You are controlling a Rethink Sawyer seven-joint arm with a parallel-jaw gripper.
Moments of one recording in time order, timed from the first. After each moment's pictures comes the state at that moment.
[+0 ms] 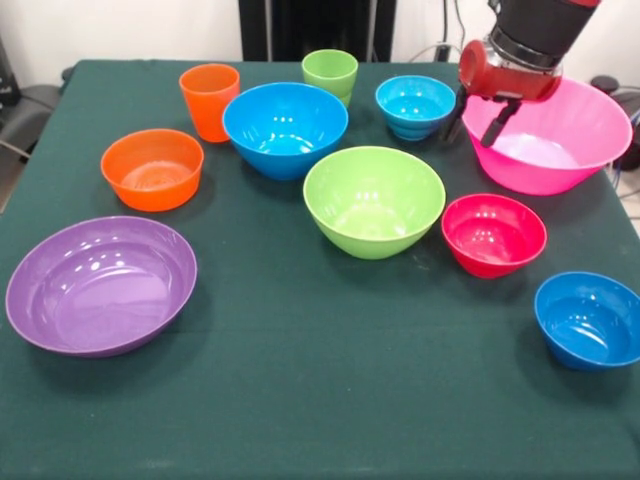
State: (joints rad) arm 0.26 -0.47 -0.20 1.52 -0.18 0.55 1.85
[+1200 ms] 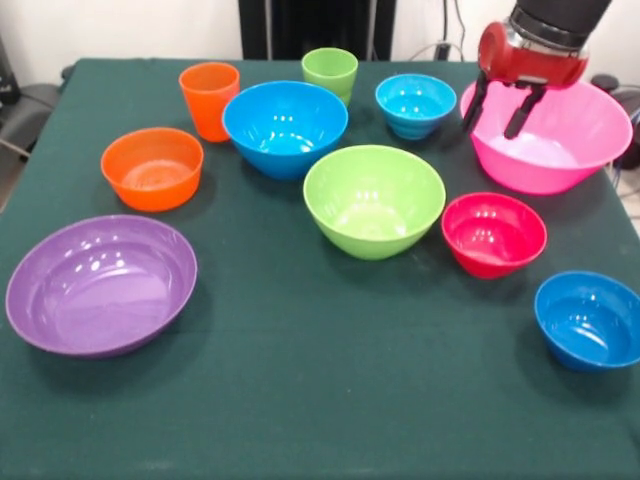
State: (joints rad) arm 0.25 -0.53 -0.19 1.52 -0.14 0.56 1.85
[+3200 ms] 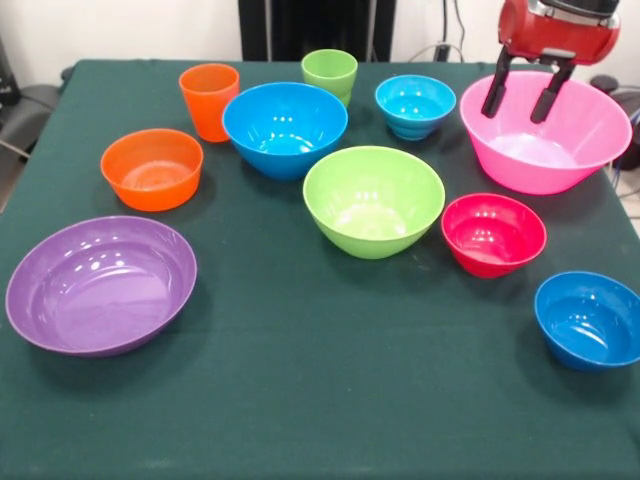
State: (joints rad) arm 0.23 -0.60 -0.18 1.52 -0.11 0.57 1.85
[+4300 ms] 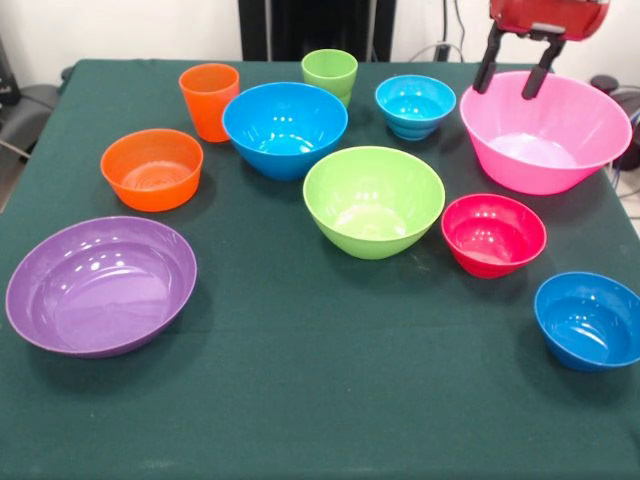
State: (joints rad) arm 0.23 -0.66 -0.18 1.60 -0.11 0.57 1.85
